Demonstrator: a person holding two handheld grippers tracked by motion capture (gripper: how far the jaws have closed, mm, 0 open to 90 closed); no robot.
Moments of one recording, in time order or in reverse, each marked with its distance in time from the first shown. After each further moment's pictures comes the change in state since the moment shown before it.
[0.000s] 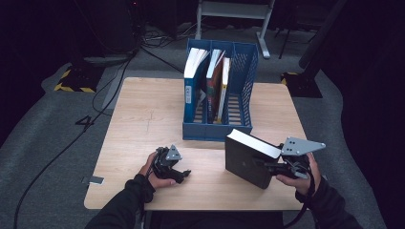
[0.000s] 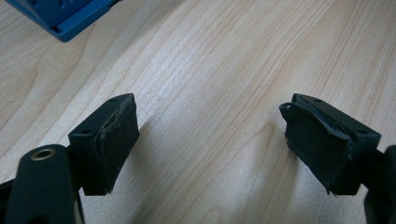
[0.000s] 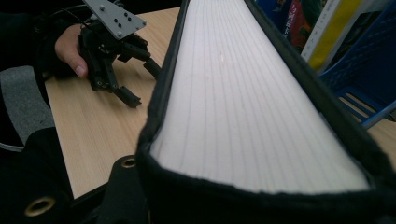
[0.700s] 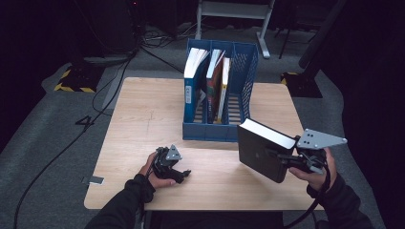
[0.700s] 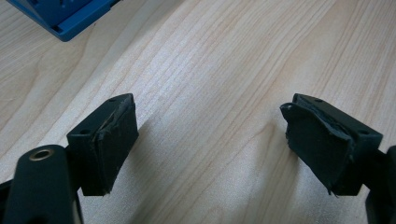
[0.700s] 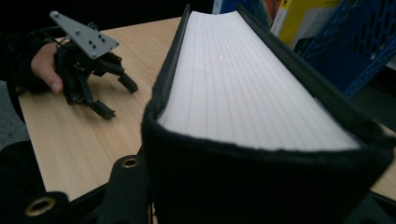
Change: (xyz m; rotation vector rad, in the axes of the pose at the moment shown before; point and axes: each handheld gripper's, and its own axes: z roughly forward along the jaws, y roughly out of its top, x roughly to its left) left arm 0.000 0.000 0.000 0.000 0.001 -0.002; right arm -0.014 0.016 -0.034 -0.037 -0.098 -0.002
